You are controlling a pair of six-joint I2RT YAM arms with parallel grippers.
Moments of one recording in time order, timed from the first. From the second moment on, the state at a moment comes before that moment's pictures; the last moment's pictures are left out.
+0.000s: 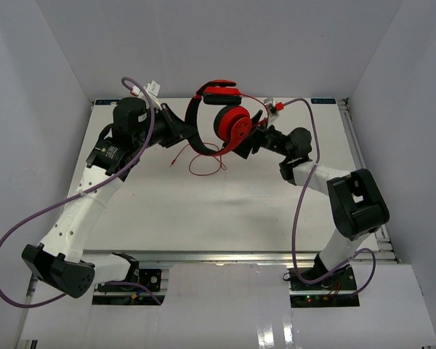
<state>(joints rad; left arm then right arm) -0.42 1.25 1.43 -0.51 0.28 -0.76 0.40 1.70 0.93 1.20 -0.88 0.71</state>
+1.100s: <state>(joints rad) -0.39 1.38 1.40 -0.36 -0.12 -0.90 0.48 1.32 1.05 -0.15 -0.58 -0.17</state>
